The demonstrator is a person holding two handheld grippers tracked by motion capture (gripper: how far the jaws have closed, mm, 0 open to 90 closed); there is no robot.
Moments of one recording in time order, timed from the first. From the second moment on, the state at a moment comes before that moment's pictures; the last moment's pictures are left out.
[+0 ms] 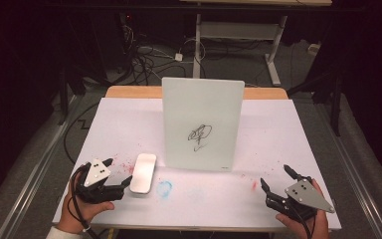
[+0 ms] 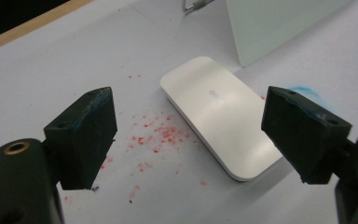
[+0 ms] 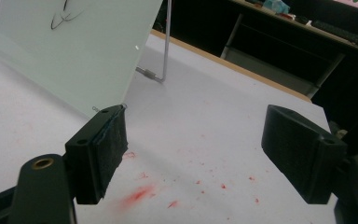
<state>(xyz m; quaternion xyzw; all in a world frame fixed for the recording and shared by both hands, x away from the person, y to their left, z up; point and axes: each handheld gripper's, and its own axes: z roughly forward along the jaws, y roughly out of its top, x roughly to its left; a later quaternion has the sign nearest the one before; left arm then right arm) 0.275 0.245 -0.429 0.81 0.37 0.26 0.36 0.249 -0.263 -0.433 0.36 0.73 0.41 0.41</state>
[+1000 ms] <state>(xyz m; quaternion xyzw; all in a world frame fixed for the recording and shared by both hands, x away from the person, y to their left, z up) 0.308 0.196 -0.433 0.84 0.44 0.17 0.27 0.251 -0.258 -0.436 0.37 0.74 0.40 0.41</state>
